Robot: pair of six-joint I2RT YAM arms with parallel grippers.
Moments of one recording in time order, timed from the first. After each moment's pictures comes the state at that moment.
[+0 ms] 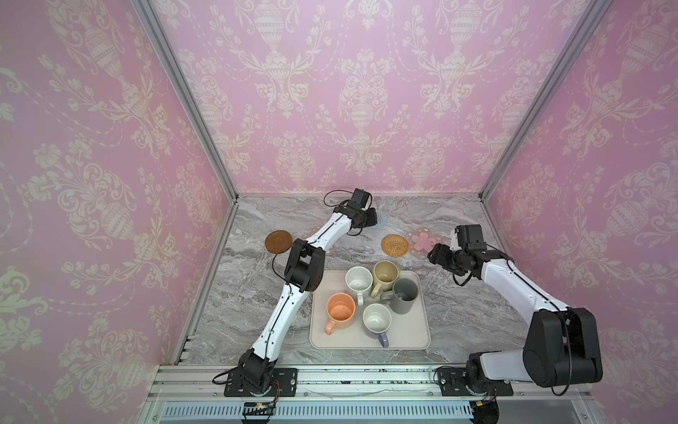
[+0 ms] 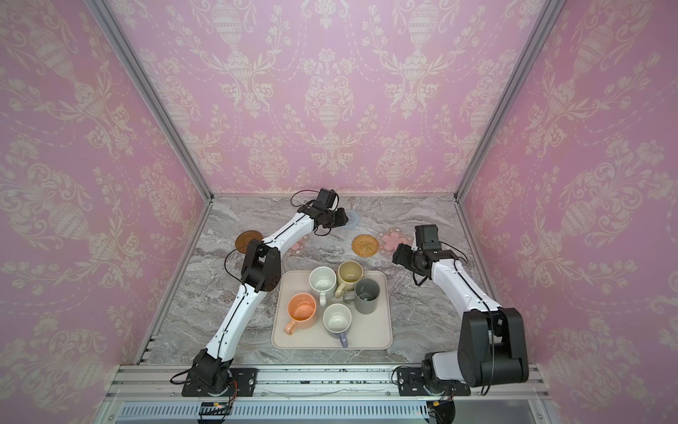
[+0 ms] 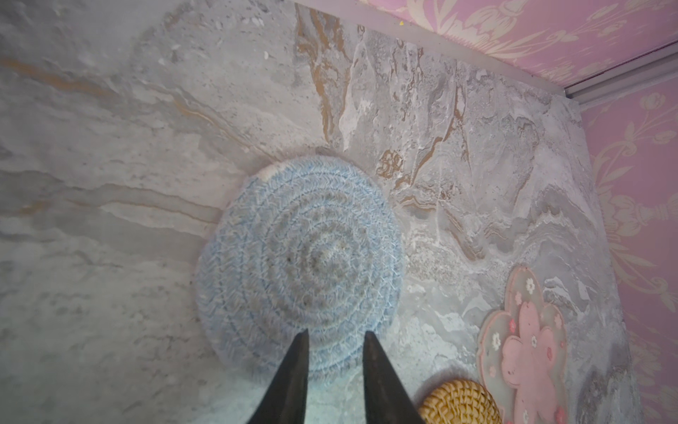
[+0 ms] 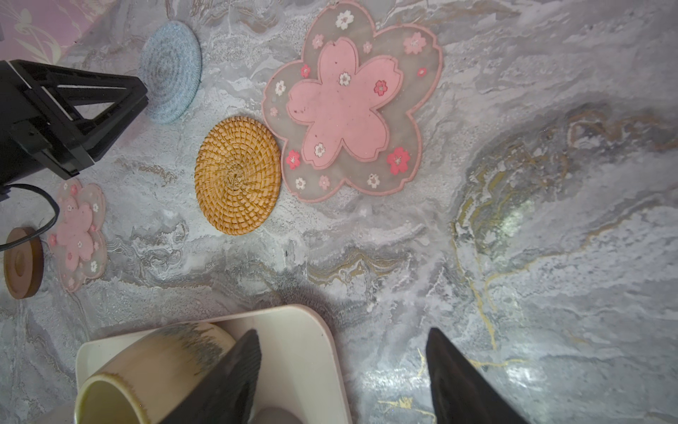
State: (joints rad) left arm -0.48 2.72 2.48 -0.55 0.21 -0.60; right arm 0.04 1.37 0.89 -0.47 -0.14 0.48
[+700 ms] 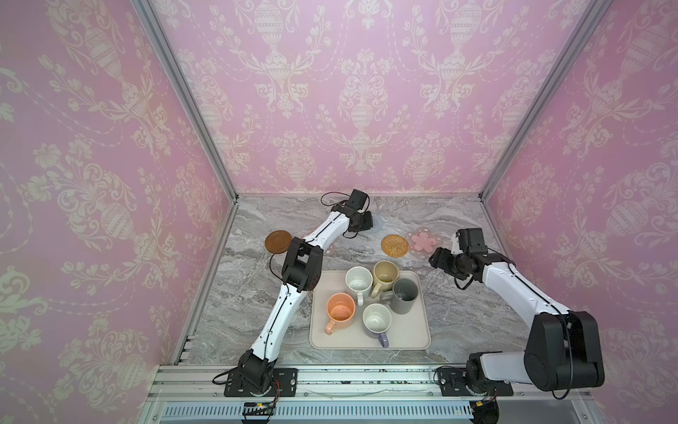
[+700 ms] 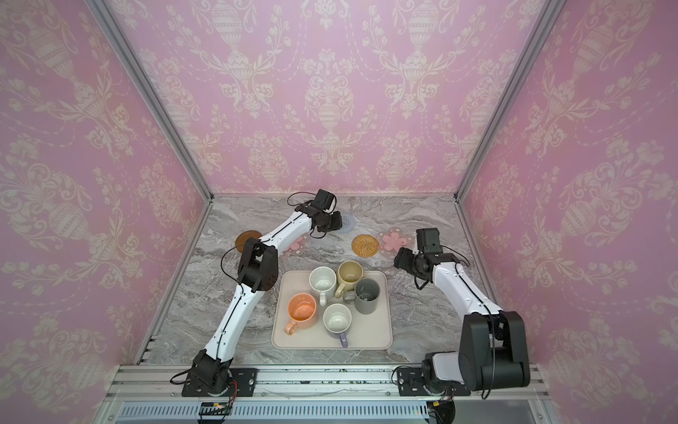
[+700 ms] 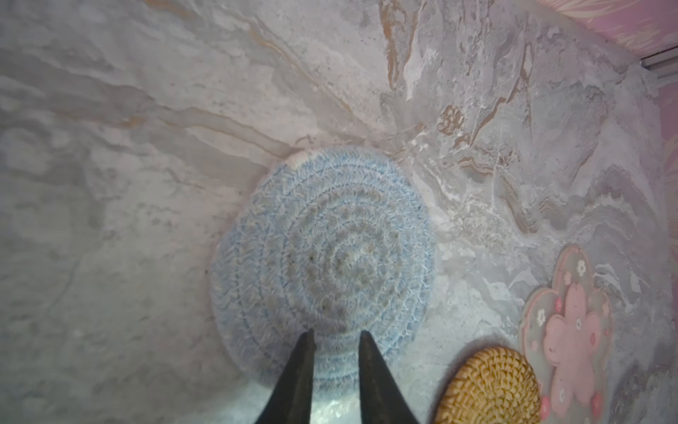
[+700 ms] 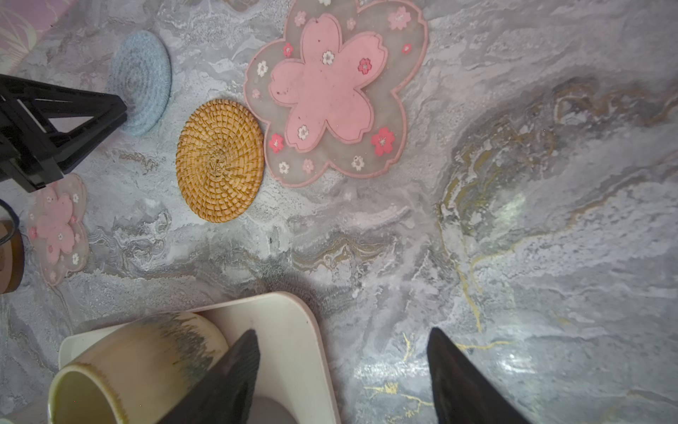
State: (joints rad) left arm -0.47 2.63 2.36 -0.68 0.17 -0.58; right arm 0.02 1.36 0.85 -0.49 -0.14 0.47
